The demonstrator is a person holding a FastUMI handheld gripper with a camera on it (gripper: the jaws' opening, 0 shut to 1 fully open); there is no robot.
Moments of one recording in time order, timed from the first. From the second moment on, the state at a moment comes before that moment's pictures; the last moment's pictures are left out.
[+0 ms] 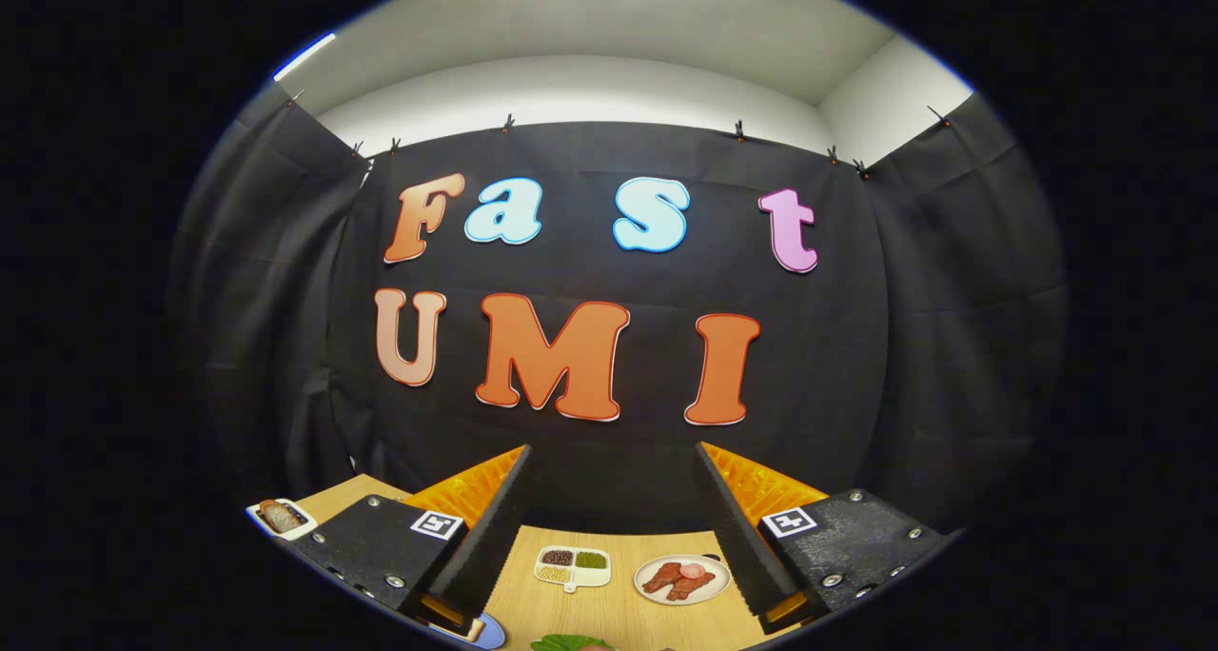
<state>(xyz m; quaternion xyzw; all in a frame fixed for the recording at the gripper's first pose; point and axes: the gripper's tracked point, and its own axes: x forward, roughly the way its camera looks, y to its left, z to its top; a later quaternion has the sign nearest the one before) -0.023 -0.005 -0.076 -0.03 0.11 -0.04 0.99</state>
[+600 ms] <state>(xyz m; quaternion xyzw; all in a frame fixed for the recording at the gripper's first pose) -0.052 0.001 -0.234 -0.03 0.33 0.00 0.95</state>
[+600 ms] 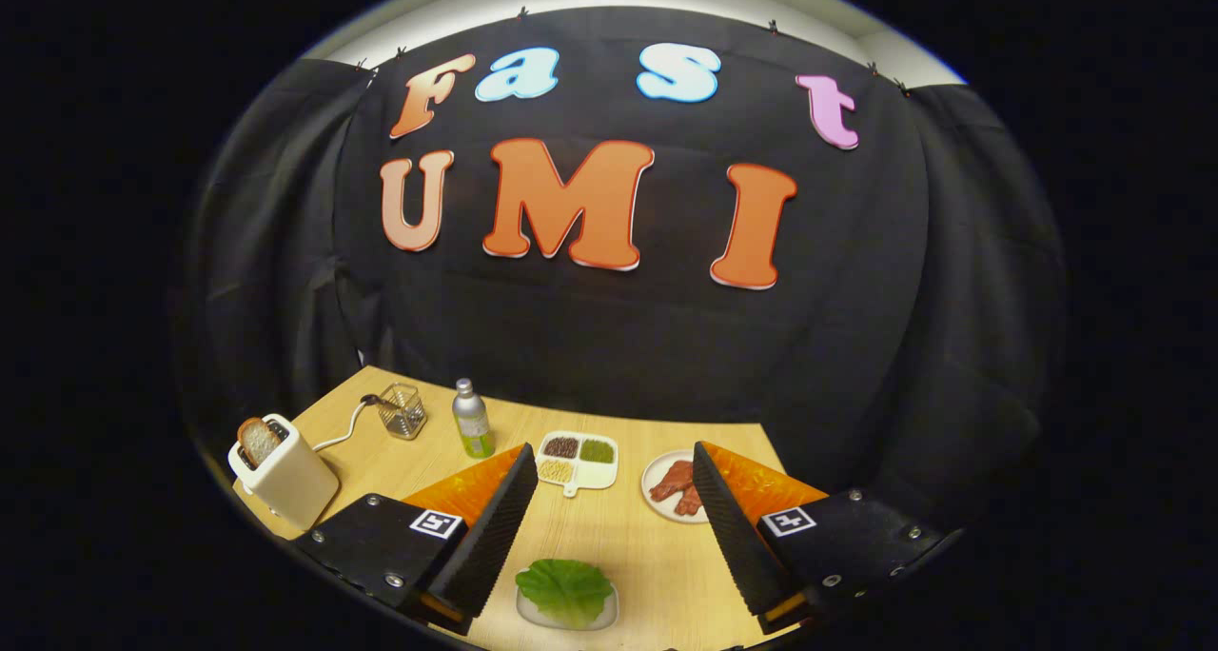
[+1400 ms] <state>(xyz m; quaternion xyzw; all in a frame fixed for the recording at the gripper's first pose) -0.144 0.019 -0.415 -0.05 0.59 0.07 0.80</state>
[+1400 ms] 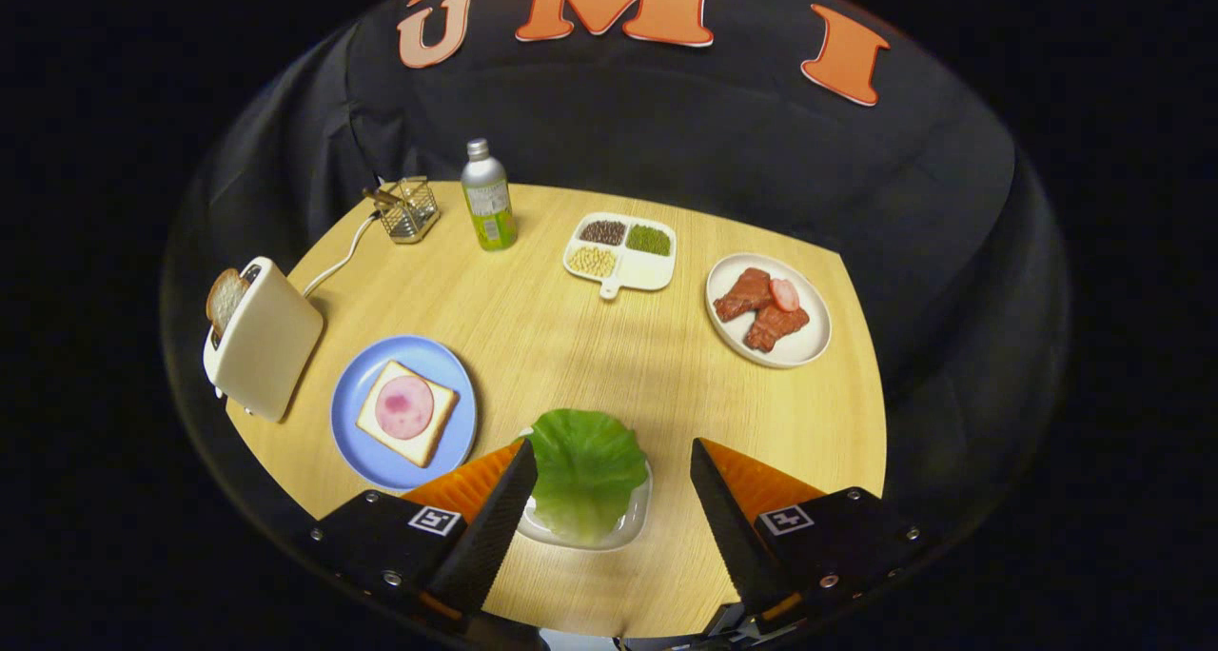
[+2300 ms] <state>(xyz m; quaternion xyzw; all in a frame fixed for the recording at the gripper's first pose) -0.199 0.041 -0.522 -0.06 0.71 0.11 0.69</state>
